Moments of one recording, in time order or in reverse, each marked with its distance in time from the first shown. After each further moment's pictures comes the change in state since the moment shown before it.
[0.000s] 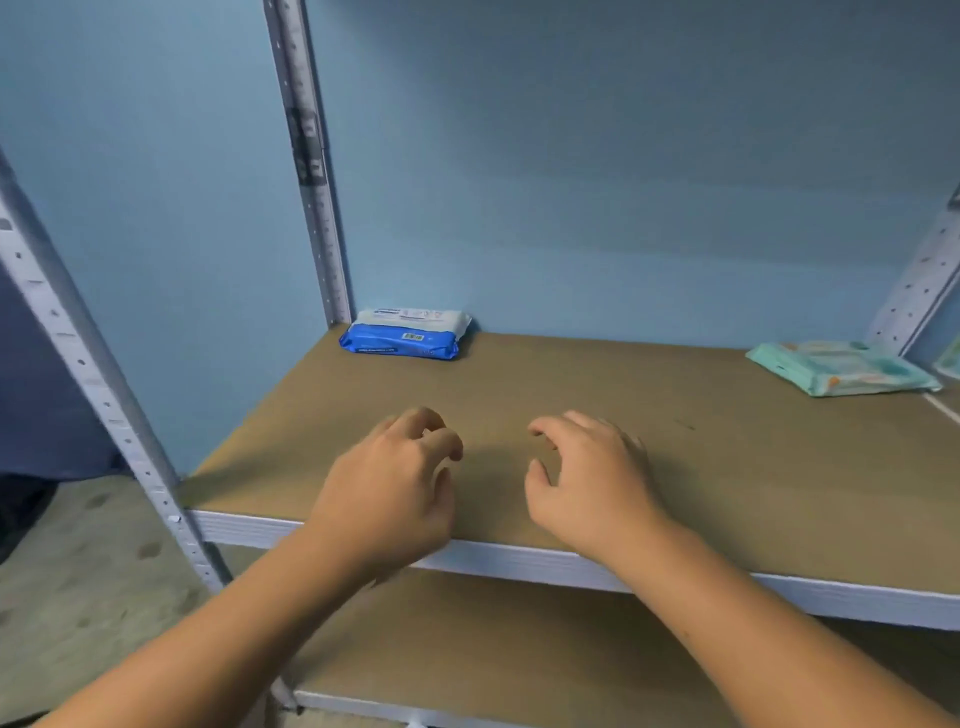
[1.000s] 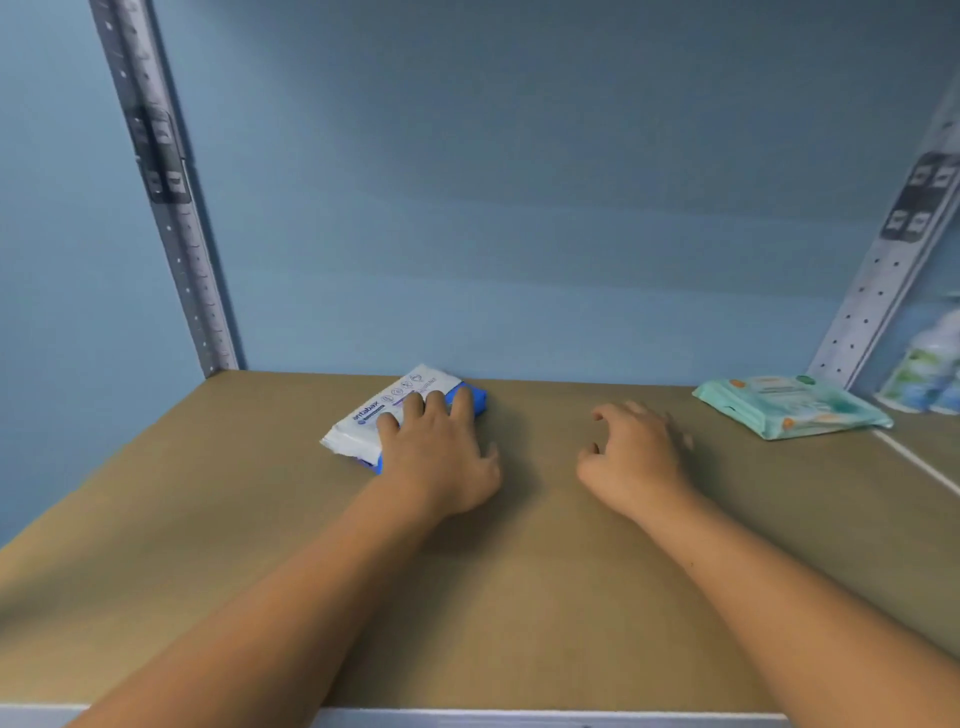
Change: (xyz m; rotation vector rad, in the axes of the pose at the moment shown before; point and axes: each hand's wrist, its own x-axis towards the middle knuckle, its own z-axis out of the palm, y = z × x) left_hand 0.172 0.056 0.114 0.129 -0.232 -0.202; right_hand 0.112 0.150 0.008 -0.117 0.083 0.377
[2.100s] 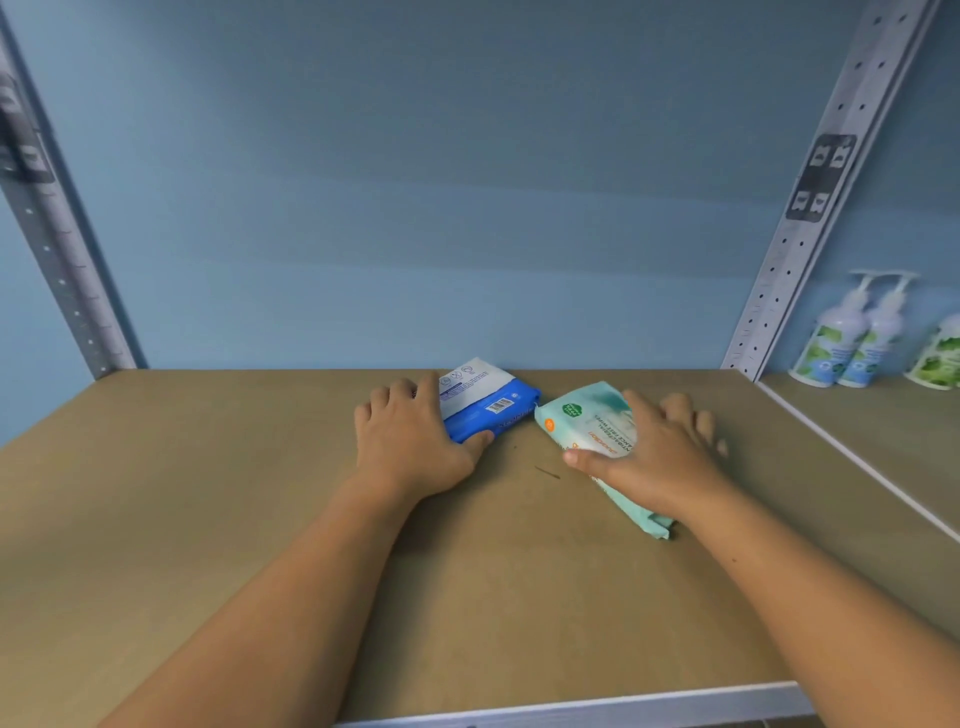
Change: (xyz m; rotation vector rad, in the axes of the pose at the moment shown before) left_hand 0.028 0.053 0.040 -0.135 0.152 -0.010; right_hand 0.002 0.107 -0.030 -0.045 -0.111 0.139
